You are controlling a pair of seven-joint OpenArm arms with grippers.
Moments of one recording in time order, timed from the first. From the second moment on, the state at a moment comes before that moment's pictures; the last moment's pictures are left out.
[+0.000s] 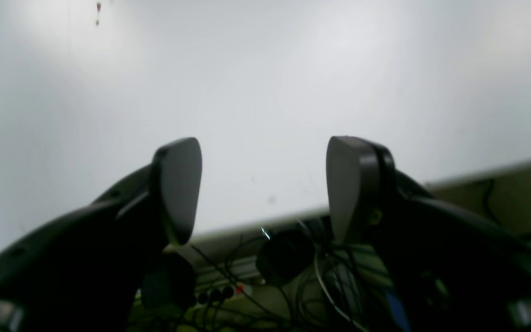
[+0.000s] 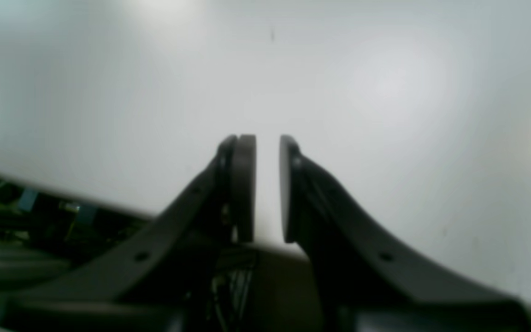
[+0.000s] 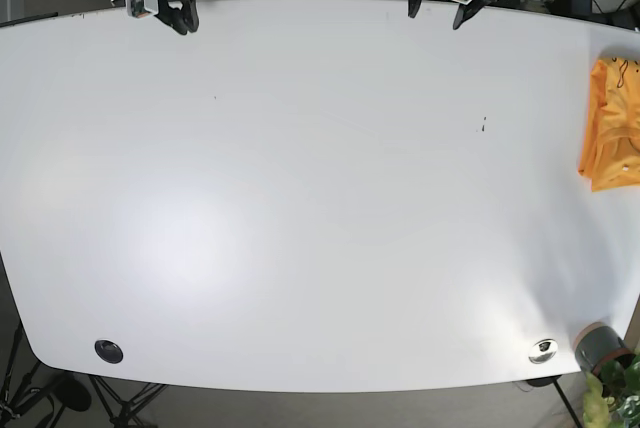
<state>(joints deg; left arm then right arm) 58.7 -6.0 -2.2 104.9 3.0 -6.4 -10.8 -49.7 7.8 17.3 100.4 9.5 31.5 5.4</state>
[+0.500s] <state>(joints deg) 63.4 -6.4 -2.0 90.0 -5.9 -6.2 -10.8 -59.0 7.8 17.2 92.7 10.1 31.6 5.7</state>
